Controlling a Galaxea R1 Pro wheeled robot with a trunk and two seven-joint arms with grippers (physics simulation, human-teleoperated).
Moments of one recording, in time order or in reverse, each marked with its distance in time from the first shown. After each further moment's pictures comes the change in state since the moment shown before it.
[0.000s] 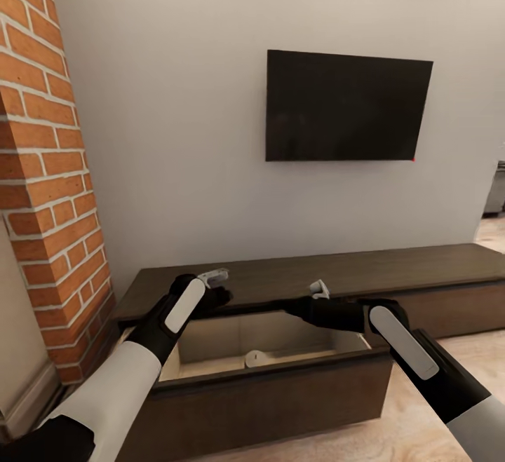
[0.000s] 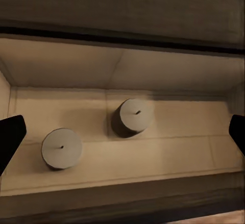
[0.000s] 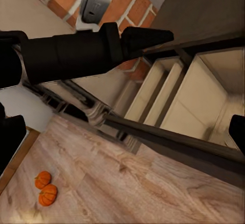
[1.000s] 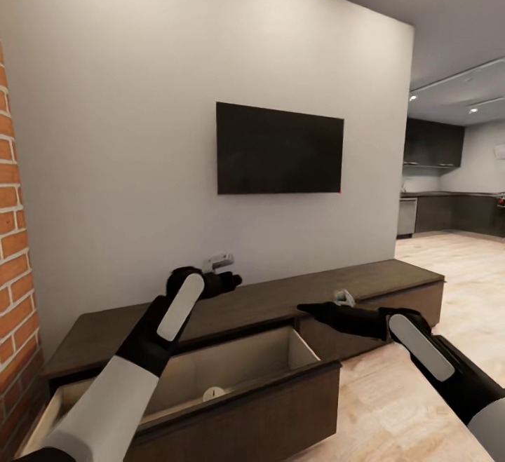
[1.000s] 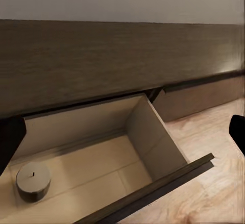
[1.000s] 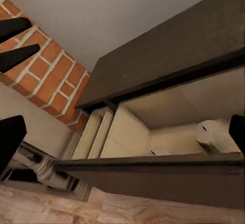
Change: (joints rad) left arm 0.074 -0.011 -0.002 -0.312 -0.001 0.047 0.003; right arm 0.000 -0.084 -0.004 0.175 -0.003 -0.082 0.027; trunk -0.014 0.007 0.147
